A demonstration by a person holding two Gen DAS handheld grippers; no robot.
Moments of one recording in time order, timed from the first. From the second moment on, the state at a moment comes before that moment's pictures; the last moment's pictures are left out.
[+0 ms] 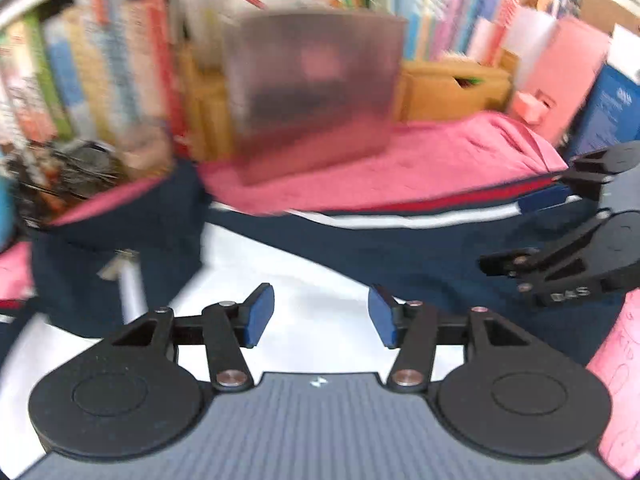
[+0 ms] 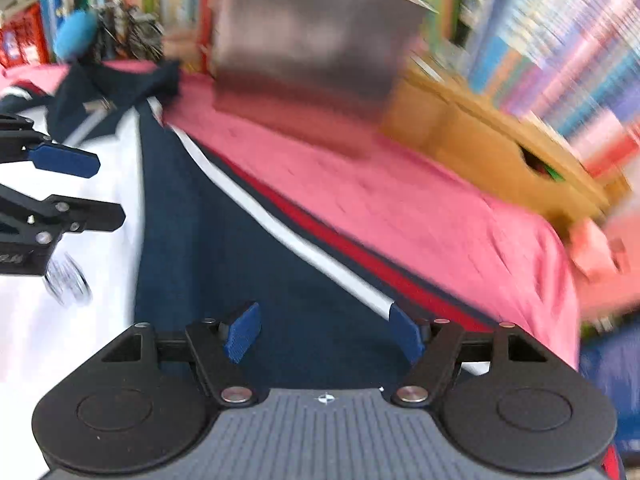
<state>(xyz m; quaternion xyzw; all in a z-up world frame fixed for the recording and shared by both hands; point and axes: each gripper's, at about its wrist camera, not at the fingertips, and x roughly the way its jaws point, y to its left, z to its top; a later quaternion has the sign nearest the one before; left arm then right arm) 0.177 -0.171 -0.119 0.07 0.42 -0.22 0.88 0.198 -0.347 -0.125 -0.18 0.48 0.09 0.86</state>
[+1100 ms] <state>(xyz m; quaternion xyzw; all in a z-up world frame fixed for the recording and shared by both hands) 0.126 -0.247 -0.138 0.17 0.39 -0.20 0.88 0.079 -0.526 -0.132 -0.23 0.43 -0.22 0.85</state>
